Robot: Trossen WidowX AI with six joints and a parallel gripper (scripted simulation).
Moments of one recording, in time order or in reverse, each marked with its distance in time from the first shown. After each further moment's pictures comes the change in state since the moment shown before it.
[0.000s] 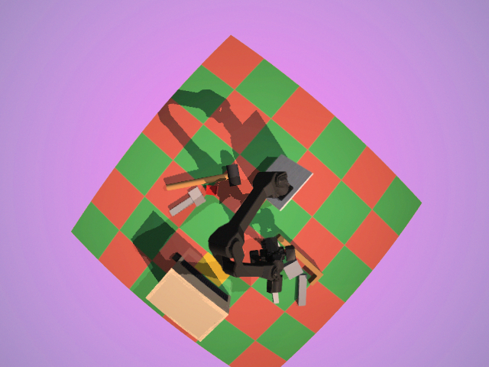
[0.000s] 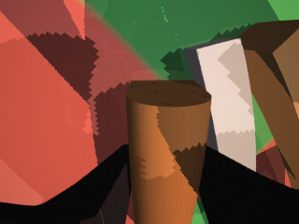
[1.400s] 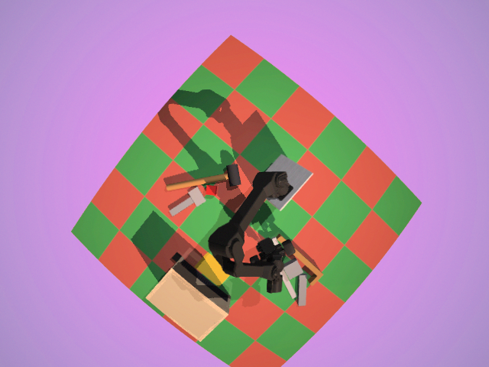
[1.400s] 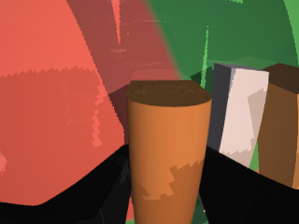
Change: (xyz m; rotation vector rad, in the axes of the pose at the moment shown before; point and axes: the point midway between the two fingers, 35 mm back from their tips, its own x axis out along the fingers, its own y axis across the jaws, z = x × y) arm 0.000 0.000 0.000 -0.332 0.000 -0.001
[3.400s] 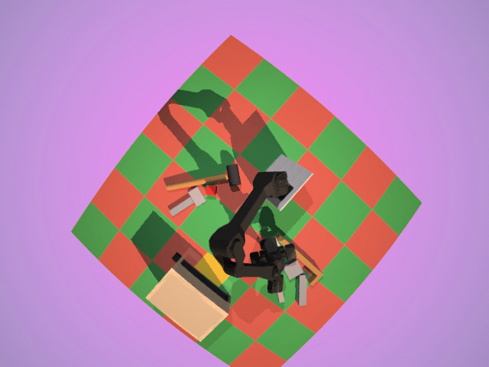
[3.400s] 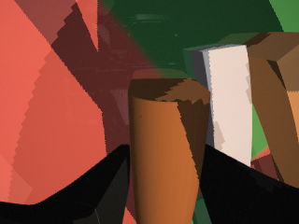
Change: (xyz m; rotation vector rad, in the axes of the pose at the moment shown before) arm -0.001 -0.002 -0.001 0.238 -0.004 0.002
